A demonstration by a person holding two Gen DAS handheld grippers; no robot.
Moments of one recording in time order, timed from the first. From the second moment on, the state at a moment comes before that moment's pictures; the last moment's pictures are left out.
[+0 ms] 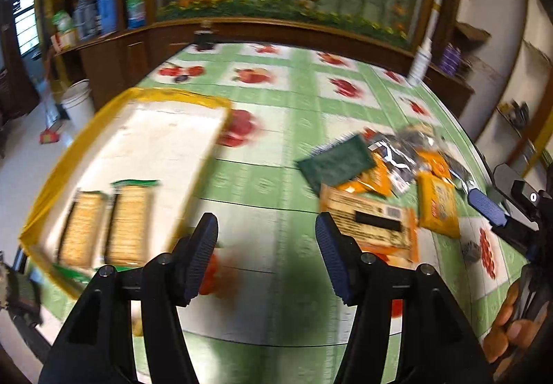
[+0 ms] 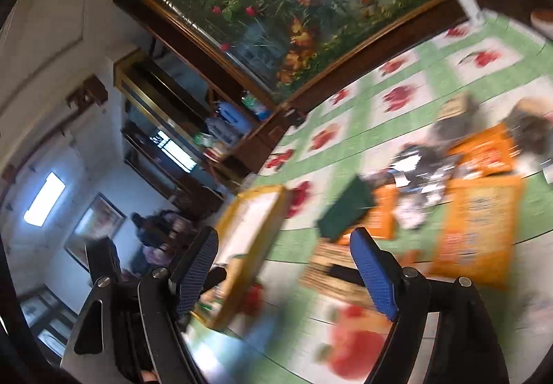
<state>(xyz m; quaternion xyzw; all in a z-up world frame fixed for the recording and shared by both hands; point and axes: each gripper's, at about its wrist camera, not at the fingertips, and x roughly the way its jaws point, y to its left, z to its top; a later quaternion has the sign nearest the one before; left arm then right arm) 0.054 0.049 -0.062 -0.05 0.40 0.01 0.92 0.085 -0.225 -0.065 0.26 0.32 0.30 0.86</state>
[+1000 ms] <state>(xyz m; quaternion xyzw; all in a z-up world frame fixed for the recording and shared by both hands) 0.103 -0.065 -0.087 0.36 0.38 -0.32 0.79 0.148 -0.217 -0.112 0.08 0.49 0.10 0.86</state>
